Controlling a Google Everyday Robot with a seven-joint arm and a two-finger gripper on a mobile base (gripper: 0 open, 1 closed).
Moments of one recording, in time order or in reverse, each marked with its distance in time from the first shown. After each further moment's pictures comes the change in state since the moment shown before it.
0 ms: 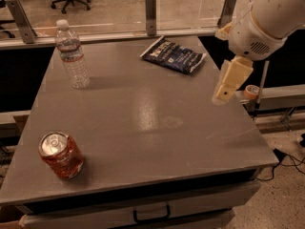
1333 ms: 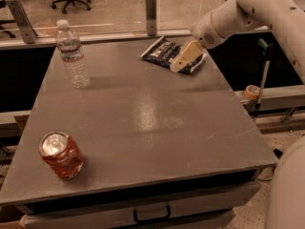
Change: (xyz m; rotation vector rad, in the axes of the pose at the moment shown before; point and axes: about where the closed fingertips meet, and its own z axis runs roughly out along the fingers) arm -0.043 -0.143 0.134 0.018 -0.327 0.229
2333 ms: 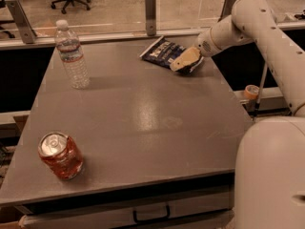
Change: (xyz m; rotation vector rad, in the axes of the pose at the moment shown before) arm 0.053 -0.050 0.054 0.011 -0.012 0.303
